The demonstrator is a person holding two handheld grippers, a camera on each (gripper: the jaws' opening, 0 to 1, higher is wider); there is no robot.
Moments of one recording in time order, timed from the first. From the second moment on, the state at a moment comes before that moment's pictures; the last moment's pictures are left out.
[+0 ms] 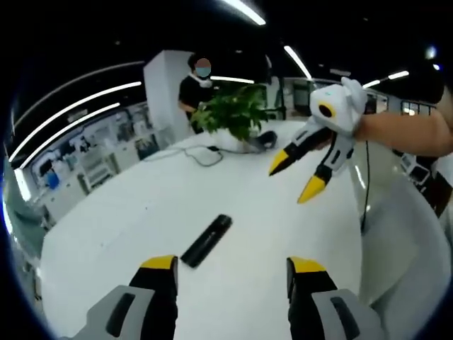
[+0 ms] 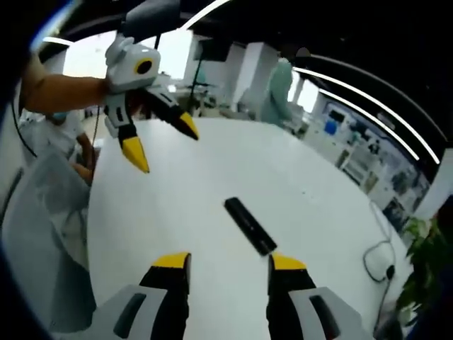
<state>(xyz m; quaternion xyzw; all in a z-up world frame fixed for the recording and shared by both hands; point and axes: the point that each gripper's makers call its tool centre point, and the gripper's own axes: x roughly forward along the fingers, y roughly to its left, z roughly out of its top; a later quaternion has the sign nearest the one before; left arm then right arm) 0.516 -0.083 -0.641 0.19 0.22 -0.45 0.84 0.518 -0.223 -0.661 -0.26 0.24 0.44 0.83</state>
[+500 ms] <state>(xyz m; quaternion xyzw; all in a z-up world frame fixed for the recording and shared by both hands) 0.493 -0.070 -0.641 0.17 0.22 -0.44 0.86 0.495 -0.228 -0.657 -0.25 0.23 0.43 0.83</state>
